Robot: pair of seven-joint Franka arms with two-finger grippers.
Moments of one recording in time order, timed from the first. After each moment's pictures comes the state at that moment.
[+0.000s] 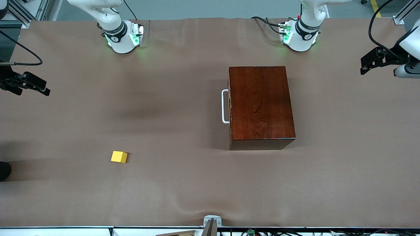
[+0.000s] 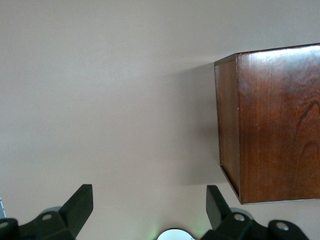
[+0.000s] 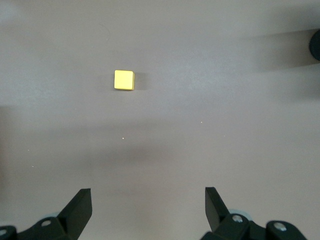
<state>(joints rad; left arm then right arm) -0.02 -0.03 -0.06 -1.49 0.05 1.42 0.04 -0.03 0.00 -0.04 -1.59 0.03 1.59 -0.01</state>
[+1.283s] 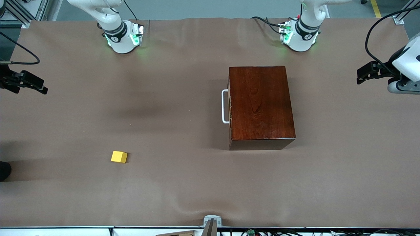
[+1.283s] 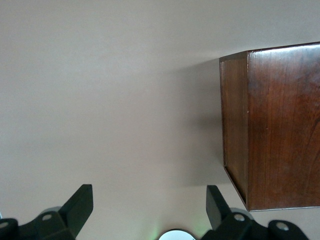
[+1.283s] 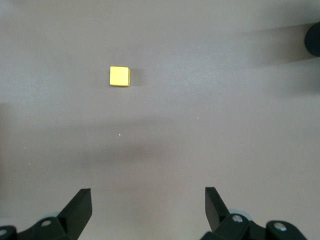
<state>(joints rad) -0.01 0.03 -0.06 -1.51 0.05 1.45 0.04 -0.03 0.00 -0.05 -1.58 0.03 1.57 -0.01</state>
